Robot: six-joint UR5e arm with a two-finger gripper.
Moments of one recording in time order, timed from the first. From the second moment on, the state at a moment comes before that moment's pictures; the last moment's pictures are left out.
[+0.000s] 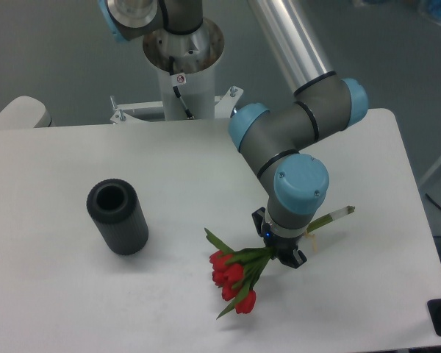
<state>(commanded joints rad) 2.49 -2.14 -1.39 -1.19 1.55 1.45</state>
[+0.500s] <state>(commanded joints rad) 2.48 -2.11 -1.39 -1.22 1.52 1.44</state>
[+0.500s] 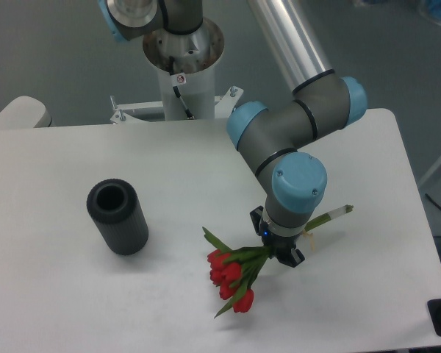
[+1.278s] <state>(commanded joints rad) 2.44 -2.02 -1.40 -1.17 1.03 1.23</state>
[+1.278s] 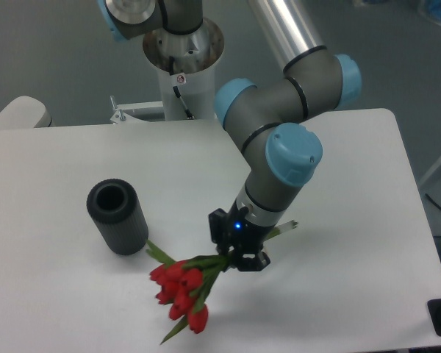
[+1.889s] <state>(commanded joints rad) 2.45 -1.99 -1.40 -1.17 0.56 1.11</state>
